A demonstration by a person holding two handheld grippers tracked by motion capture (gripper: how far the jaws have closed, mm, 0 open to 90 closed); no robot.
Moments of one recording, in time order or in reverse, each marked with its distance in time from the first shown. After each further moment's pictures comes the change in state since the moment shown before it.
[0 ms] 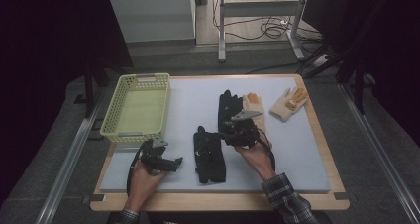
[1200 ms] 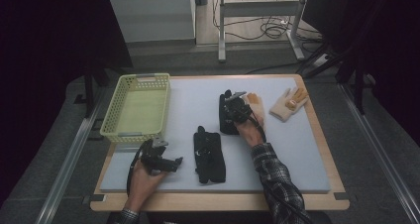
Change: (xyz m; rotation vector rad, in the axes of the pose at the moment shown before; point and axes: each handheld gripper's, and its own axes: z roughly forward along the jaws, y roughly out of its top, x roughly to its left) left arm 0.001 0.000 0.000 0.005 -0.002 0.008; right arm -0.069 0.029 0.091 0.165 -0.243 -0.071
